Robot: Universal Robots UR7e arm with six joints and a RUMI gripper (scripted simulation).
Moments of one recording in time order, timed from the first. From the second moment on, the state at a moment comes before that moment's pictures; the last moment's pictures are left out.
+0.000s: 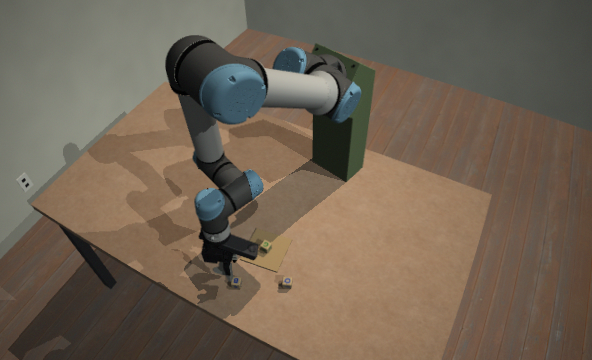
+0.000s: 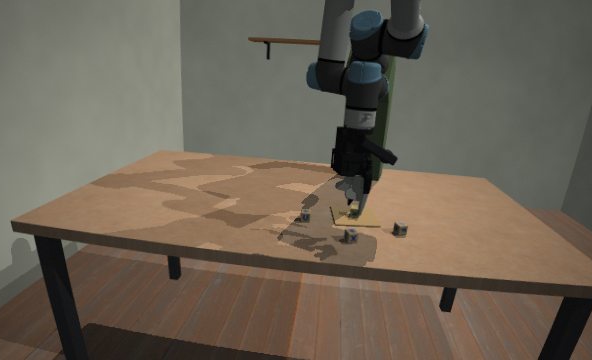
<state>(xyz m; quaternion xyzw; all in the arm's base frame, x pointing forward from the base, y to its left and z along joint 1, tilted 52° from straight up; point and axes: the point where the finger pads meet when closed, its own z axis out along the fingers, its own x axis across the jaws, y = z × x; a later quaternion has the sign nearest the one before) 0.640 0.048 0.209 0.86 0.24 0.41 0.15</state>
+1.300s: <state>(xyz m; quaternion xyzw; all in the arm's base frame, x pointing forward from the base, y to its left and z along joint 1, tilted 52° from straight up) 0.652 0.047 0.199 0.86 0.24 0.41 0.15</state>
